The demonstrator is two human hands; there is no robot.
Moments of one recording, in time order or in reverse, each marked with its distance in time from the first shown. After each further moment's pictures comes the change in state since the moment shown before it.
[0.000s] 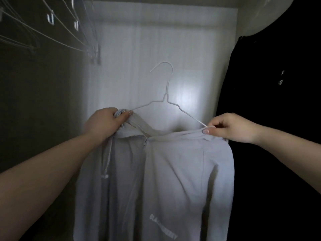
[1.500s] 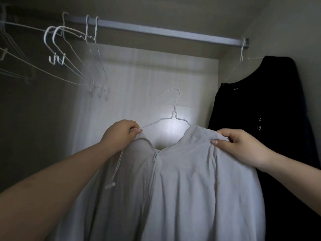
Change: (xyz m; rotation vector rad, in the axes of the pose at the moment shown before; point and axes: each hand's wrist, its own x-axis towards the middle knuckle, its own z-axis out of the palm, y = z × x) left_hand 0.057 0.070 -0.008 -0.134 -0.031 0.241; right_hand -0.014 -0.030 -0.056 0.217 0.324 0.117
